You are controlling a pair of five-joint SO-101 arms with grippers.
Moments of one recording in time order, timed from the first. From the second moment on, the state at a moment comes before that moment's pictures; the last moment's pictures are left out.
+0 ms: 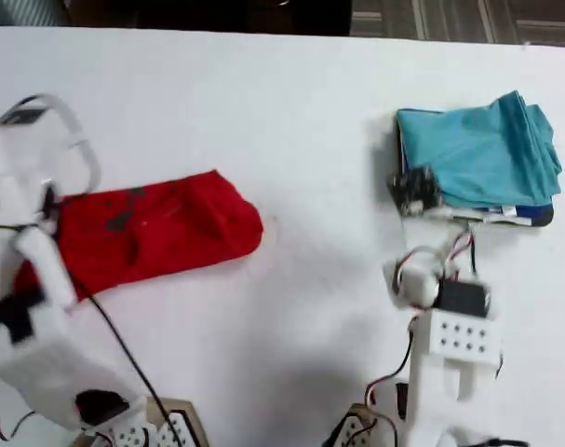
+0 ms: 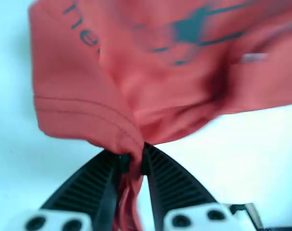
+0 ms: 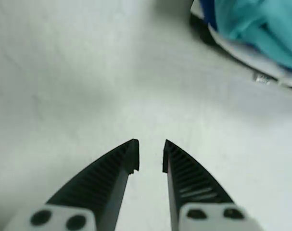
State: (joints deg) left arm -30.9 8.5 -10.8 101.4 -23.9; right arm 7.3 -55.1 65.2 60.5 28.4
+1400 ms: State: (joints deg) left arm 1.0 34.4 -46.5 101.4 -11.3; right arm 9.7 -83.4 92.7 54.9 28.4
